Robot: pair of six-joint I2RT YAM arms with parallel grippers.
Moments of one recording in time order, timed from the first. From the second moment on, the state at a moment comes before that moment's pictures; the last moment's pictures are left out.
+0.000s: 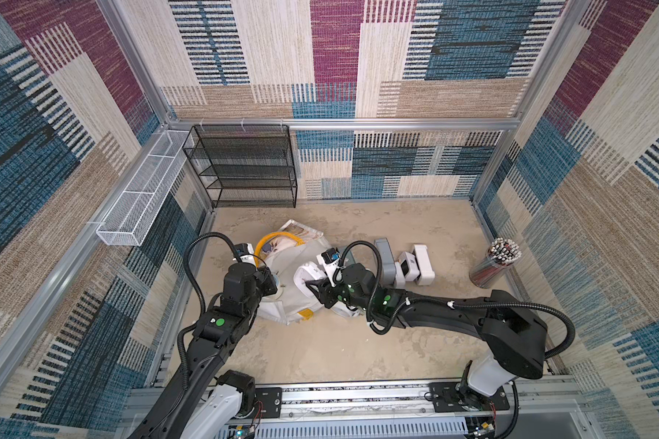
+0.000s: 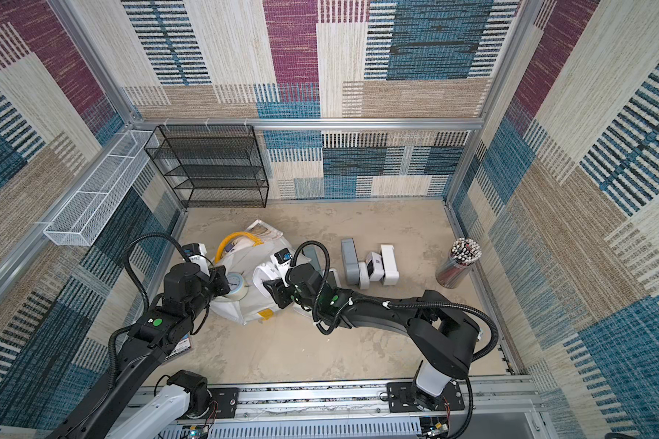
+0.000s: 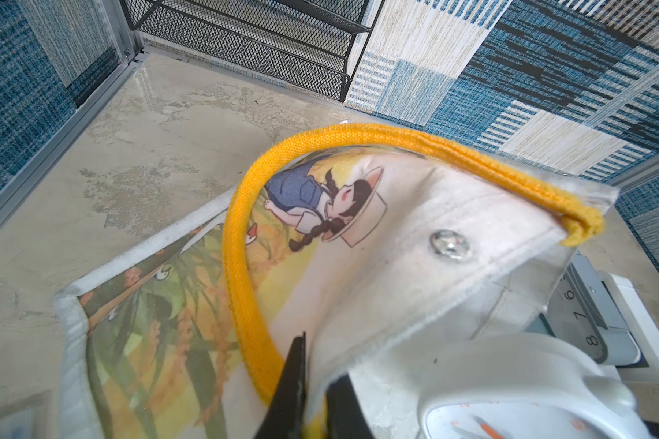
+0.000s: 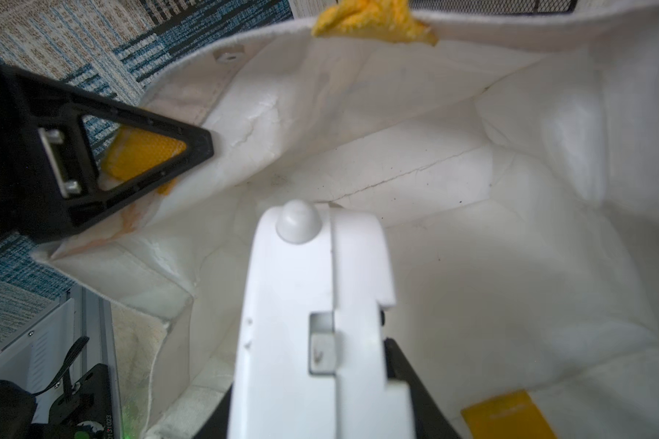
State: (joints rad) left arm -0.30 0.79 0.69 -0.40 -0.21 -0.42; right arm 1.01 1.61 0.95 0.32 0.03 0.33
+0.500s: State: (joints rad) left arm -0.30 0.78 0.69 -0.41 -0.21 -0.42; right arm 1.01 1.39 0.74 0.34 0.07 0.31
